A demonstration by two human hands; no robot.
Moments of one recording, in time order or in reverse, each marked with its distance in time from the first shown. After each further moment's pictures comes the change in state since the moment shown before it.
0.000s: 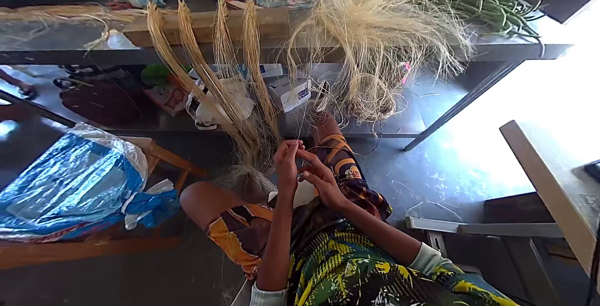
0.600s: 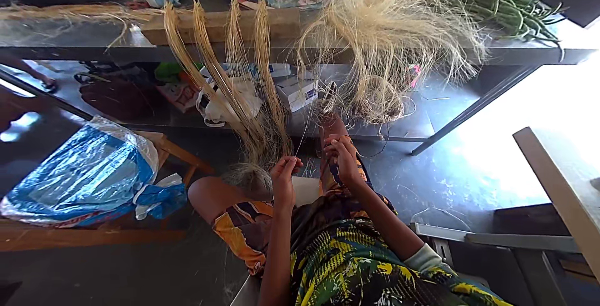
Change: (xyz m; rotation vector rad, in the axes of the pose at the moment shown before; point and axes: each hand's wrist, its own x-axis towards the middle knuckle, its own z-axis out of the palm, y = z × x) left_hand -0.033 0.006 -0.031 -0.094 0.038 -0.107; right_hand 0.038 -0.008 -0.045 -0.194 0.460 0.107
